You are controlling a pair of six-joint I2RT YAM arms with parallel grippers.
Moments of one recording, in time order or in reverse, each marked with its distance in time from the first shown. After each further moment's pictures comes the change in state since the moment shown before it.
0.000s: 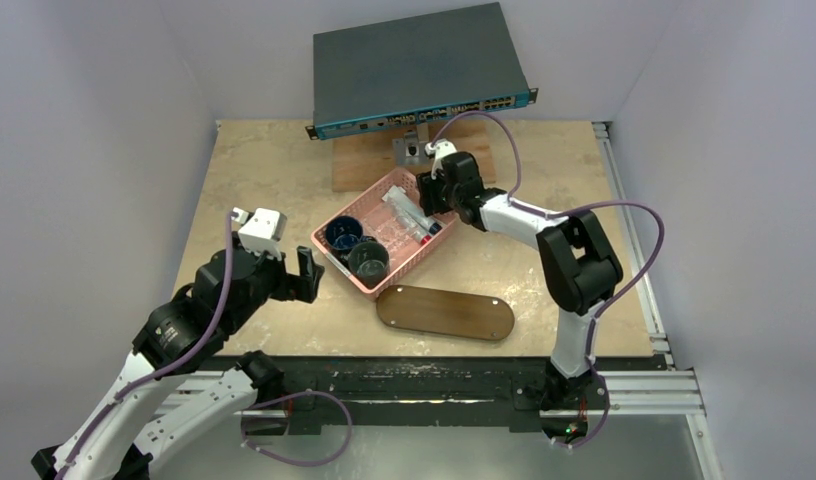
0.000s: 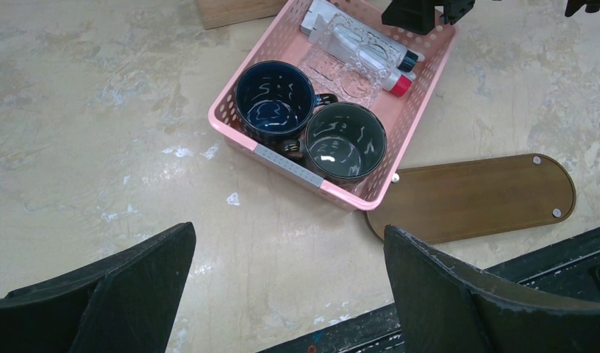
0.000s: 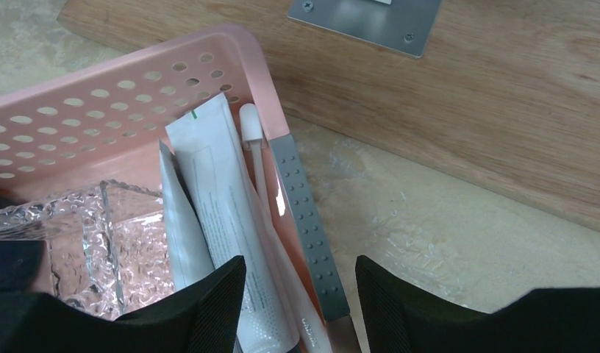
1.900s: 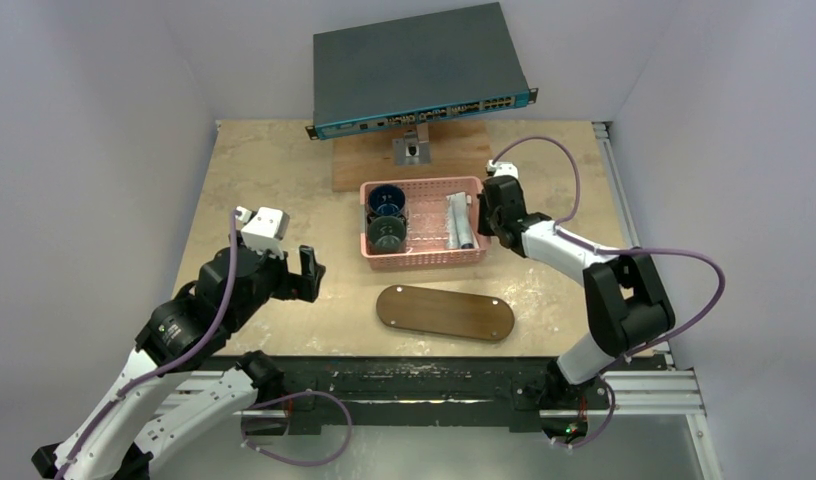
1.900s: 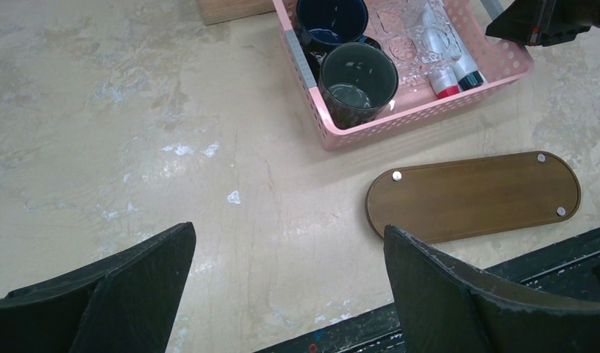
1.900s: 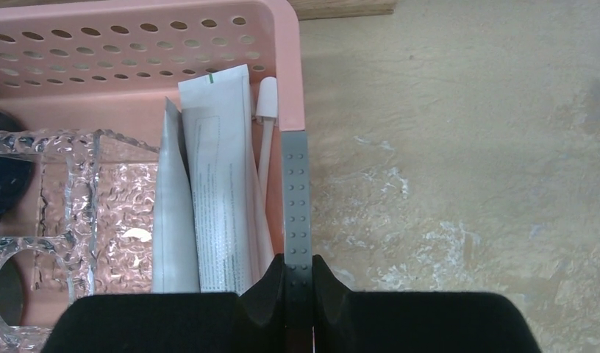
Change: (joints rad) left arm 0.000 0.015 0.000 0.000 0.000 0.000; right arm -0.112 -0.316 -0.333 -0.109 0.244 0.229
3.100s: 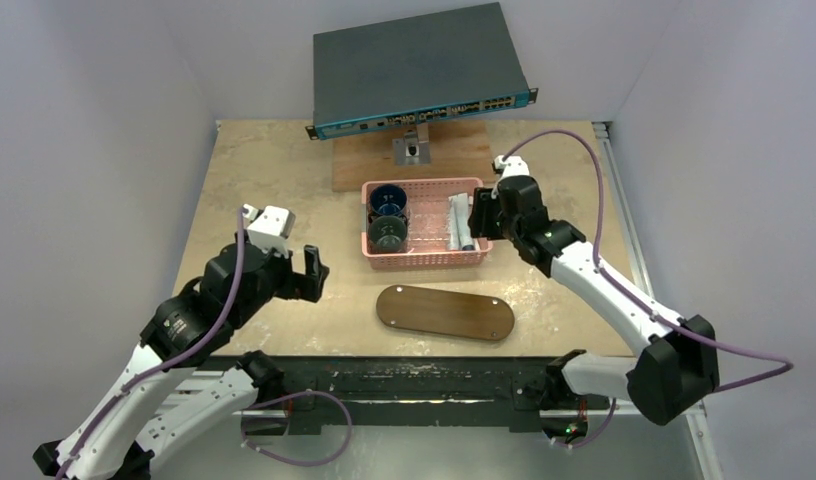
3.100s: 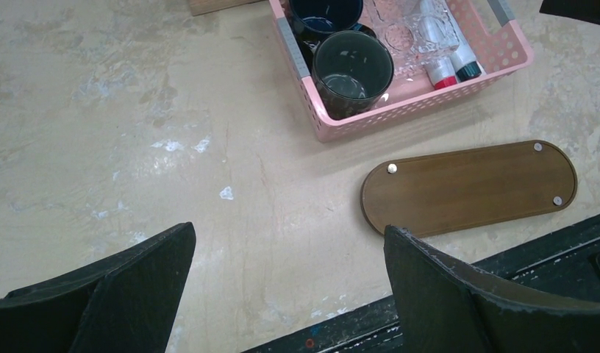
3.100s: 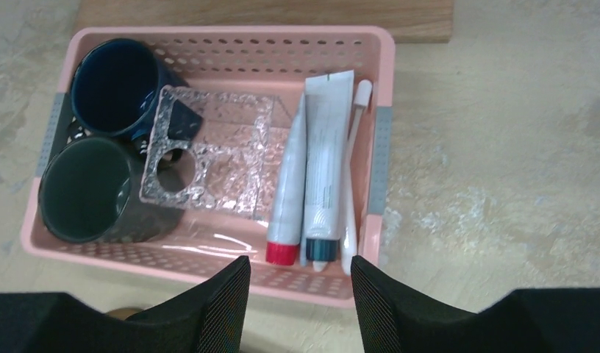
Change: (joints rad) left arm 0.006 0.026 0.000 0.000 0.026 0.001; right arm 0.077 -0.332 0.038 -0.255 -0.080 0.014
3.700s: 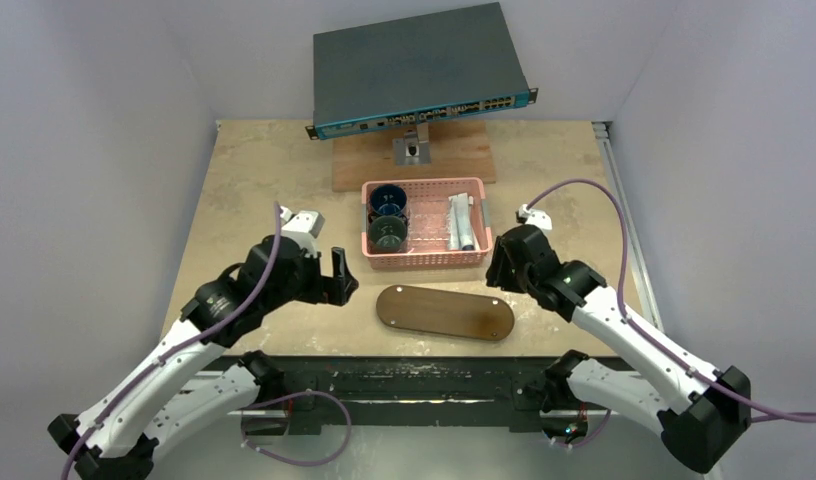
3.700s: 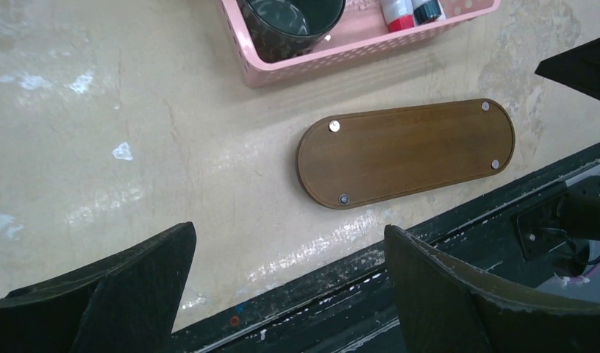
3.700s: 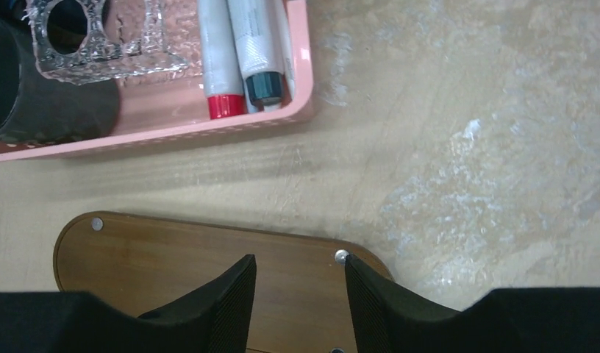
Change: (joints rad) left arm 0.000 0.099 -0.093 0.071 0.190 -0.172; right arm 0.144 -0.285 -0.194 -0.323 0.120 0.312
